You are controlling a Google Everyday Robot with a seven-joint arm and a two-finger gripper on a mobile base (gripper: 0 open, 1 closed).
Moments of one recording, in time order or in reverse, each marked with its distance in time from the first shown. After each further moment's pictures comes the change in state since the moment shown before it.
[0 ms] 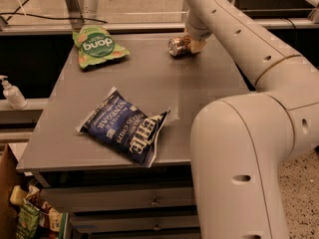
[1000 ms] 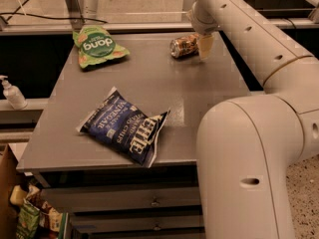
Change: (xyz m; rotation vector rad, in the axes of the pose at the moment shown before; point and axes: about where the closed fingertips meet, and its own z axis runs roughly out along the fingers) arm 0.014 -0.013 -0.019 0.061 -0.013 0.033
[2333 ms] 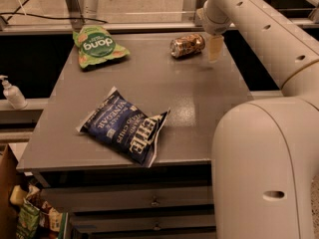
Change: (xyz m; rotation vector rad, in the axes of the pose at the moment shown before) arm 0.024 0.018 -0.021 -0.008 0.003 0.079
